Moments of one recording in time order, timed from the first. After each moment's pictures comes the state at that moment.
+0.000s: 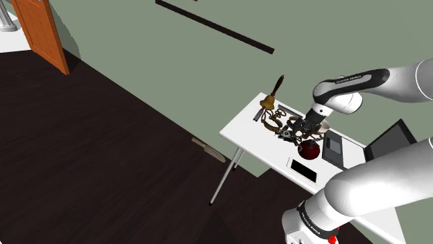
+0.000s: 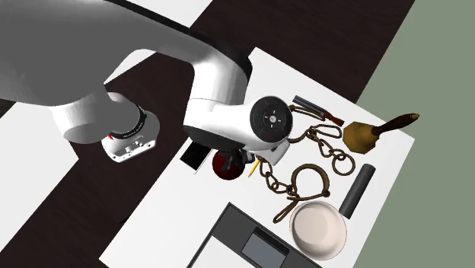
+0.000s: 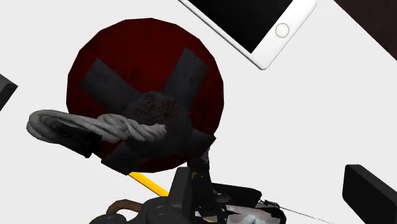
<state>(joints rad) -0.25 -0.24 -0.64 -2.58 -0.05 2.25 -0.31</state>
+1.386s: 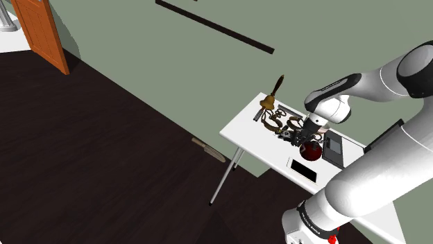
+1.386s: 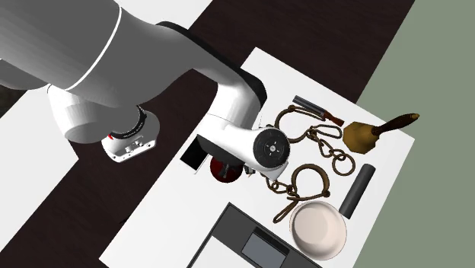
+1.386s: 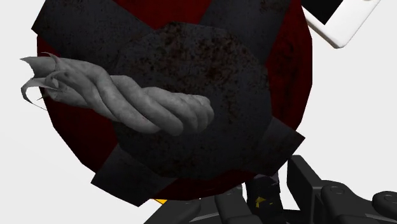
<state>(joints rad) -0.23 0.00 -0.72 -2.56 0.16 2.42 -0.51</state>
